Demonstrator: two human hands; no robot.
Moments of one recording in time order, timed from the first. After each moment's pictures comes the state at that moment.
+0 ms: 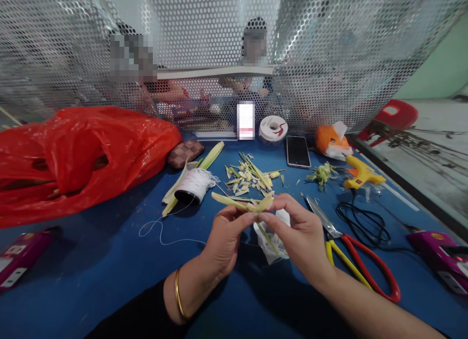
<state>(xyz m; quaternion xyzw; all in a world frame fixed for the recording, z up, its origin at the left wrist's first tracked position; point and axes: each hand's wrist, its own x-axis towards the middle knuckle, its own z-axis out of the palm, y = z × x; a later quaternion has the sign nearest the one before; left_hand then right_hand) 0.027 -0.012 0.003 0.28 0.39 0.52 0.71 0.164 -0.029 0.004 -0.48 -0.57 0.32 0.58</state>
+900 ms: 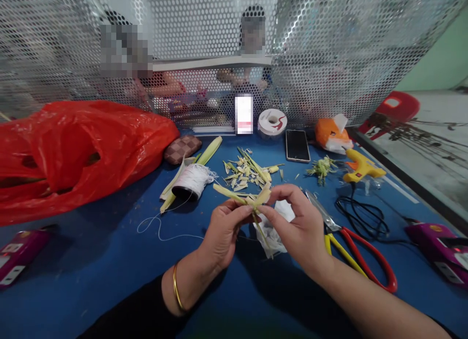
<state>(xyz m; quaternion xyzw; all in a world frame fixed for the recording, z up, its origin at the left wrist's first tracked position) 0.026 -0.010 0.000 0.28 0.39 0.49 0.72 0.172 -0.028 0.003 -0.51 -0.64 0.18 0.54</state>
